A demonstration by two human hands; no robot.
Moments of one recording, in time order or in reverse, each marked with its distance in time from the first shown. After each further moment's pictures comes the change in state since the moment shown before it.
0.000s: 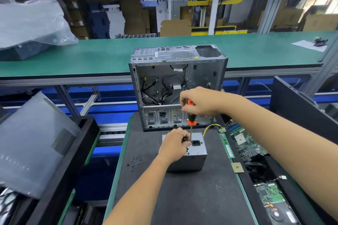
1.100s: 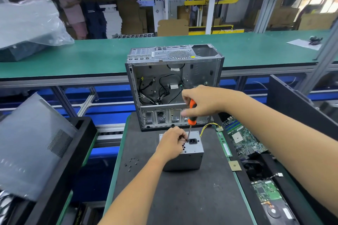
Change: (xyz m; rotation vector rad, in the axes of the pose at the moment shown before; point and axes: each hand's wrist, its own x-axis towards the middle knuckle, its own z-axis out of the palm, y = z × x) left_hand 0.002 -0.006 -0.001 -0.041 0.003 0.031; right_hand -0.008 0.008 -0.004 -0.033 -0.037 0.075
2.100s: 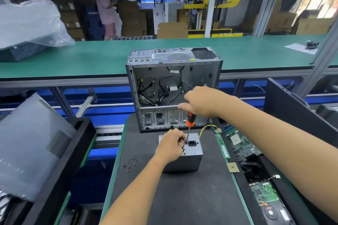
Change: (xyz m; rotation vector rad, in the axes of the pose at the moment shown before) left_hand -0.004 0.004 0.002 0.042 0.001 -0.003; right_hand 0.000 -0.011 0.003 -0.230 0.094 0.034
